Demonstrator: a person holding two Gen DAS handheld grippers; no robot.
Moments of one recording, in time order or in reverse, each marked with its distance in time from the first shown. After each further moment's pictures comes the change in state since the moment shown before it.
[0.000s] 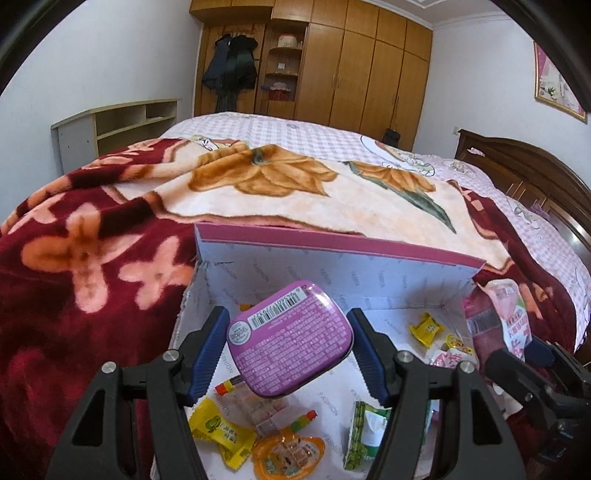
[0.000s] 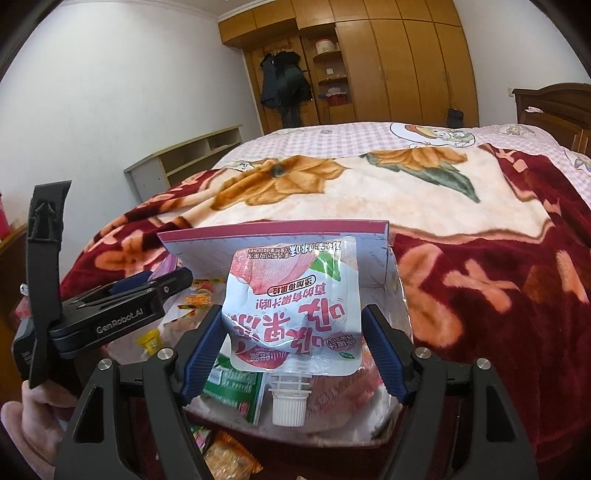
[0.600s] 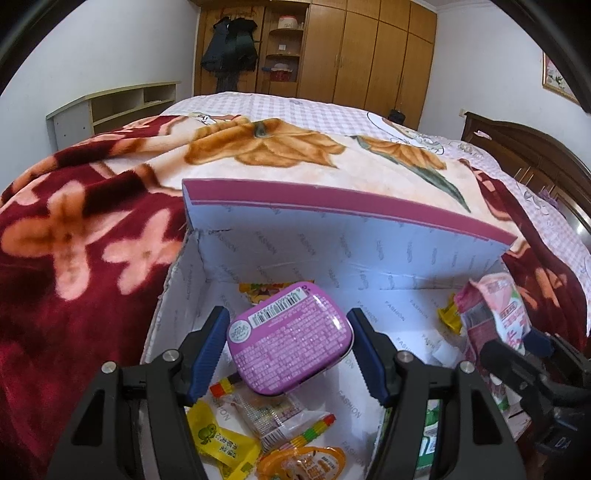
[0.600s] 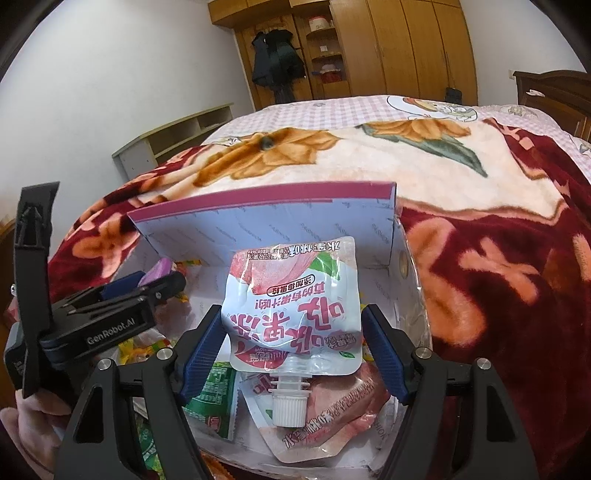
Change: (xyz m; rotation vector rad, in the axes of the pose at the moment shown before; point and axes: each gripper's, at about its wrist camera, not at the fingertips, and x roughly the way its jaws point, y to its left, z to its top) left arm 0.035 0.006 -0.011 0.006 0.069 0.009; right arm 0.041 -0.010 -0.005 0.019 0.094 -0.019
